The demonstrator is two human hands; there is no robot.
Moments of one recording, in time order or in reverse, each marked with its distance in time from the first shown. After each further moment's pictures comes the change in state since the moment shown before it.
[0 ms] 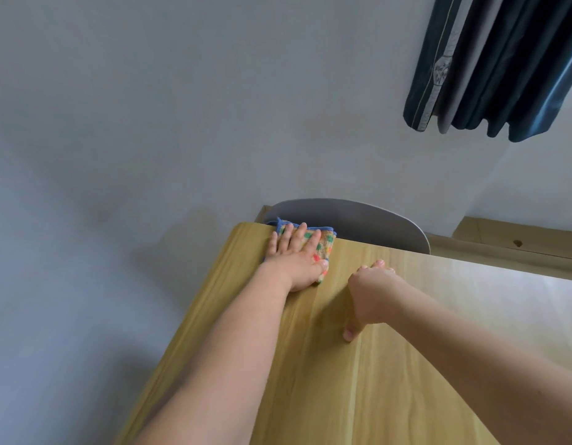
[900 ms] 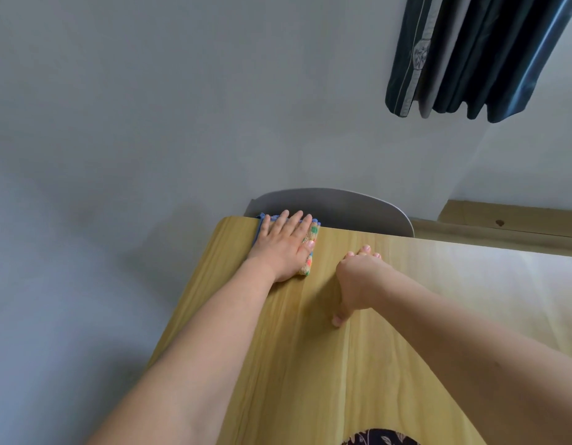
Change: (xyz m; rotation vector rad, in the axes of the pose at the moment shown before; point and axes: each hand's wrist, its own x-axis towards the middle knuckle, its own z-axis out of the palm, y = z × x) left_hand 0.015 -0.009 0.012 0.107 0.219 0.140; right_hand -0.001 0.000 0.003 0.029 0.025 0.017
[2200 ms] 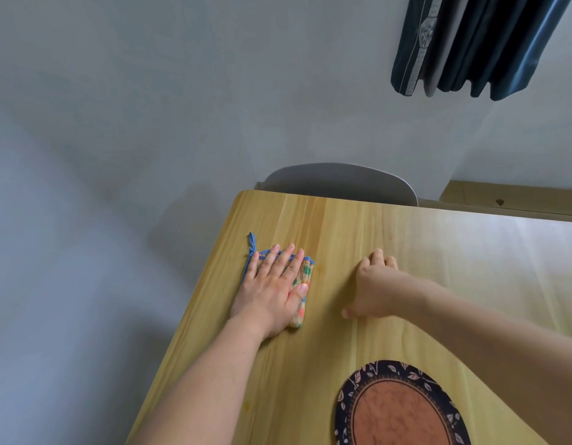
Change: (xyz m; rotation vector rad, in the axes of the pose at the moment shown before) left_hand -0.158 0.003 0.030 0.035 -0.009 -0.034; right_hand -0.072 -0.003 0.052 0.199 0.025 -0.031
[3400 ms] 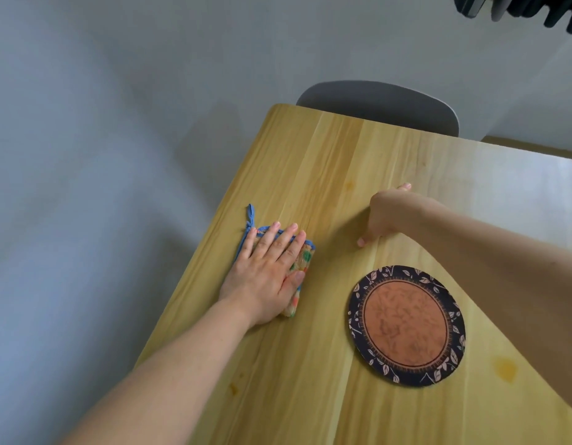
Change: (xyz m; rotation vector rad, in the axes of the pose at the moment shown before) left_hand -0.144 0.000 0.034 0.001 -0.015 0.006; right_hand -0.016 -0.043 0.006 -0.323 -0.156 0.145
